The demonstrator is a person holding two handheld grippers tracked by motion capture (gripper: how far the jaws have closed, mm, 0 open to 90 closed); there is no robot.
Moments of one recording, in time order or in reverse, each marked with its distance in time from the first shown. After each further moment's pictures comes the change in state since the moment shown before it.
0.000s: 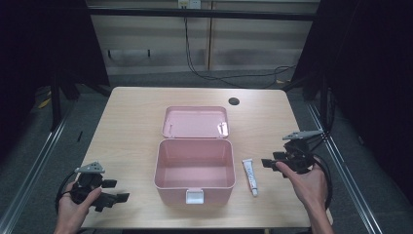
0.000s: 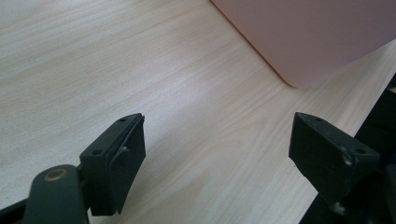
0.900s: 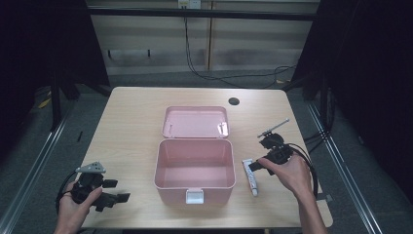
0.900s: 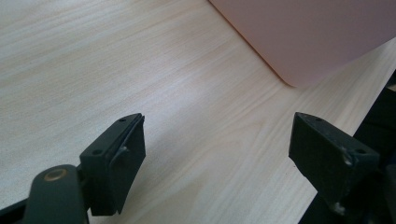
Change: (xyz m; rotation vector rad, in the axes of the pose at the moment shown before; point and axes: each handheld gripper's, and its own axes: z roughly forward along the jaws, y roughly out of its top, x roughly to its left) left arm 0.000 0.001 0.001 0.007 -0.007 0.009; right arm 0.017 0.031 0.043 0.327 0.084 -0.015
